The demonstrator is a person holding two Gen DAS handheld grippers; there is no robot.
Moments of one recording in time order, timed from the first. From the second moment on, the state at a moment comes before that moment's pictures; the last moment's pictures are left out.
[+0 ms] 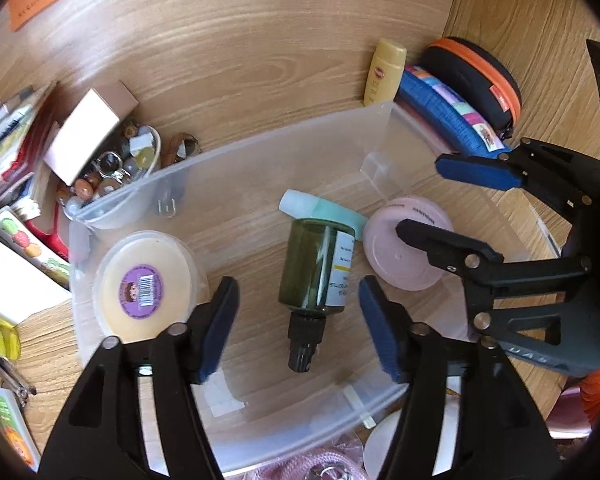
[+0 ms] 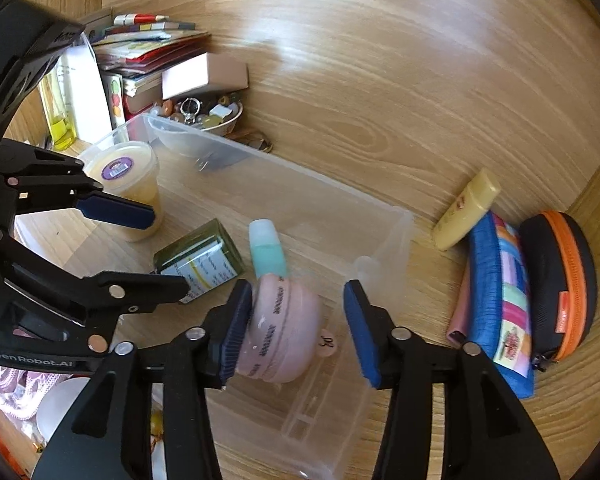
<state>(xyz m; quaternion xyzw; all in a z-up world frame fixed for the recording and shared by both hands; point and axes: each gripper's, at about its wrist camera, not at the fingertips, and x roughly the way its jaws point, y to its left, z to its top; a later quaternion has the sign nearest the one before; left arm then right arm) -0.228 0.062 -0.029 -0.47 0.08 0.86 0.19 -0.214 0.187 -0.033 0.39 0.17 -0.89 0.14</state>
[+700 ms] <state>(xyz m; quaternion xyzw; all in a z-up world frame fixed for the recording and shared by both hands) -0.172 0.034 0.012 -0.42 0.08 0.90 0.13 -0.157 0.206 0.014 0.33 0.15 -0.92 0.12</state>
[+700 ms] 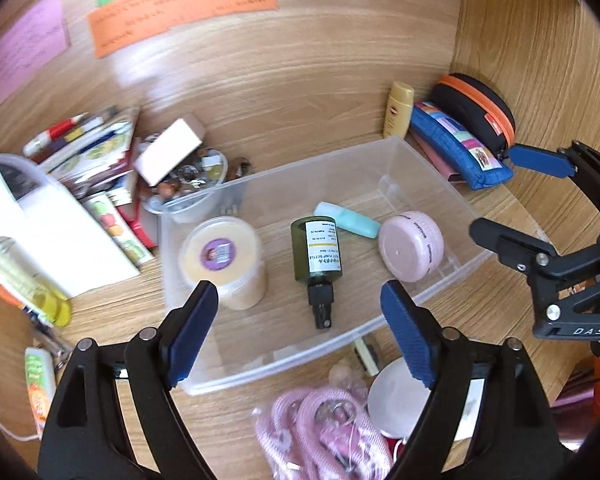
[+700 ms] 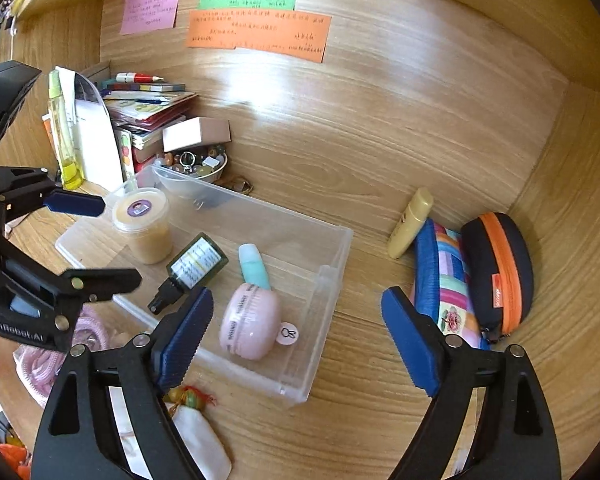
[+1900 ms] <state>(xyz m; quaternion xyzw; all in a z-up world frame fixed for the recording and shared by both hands) -0.076 -0.035 -0.007 -0.40 0.03 0.92 0.05 -0.074 0.174 -0.027 0.37 0.15 -0.90 0.17</state>
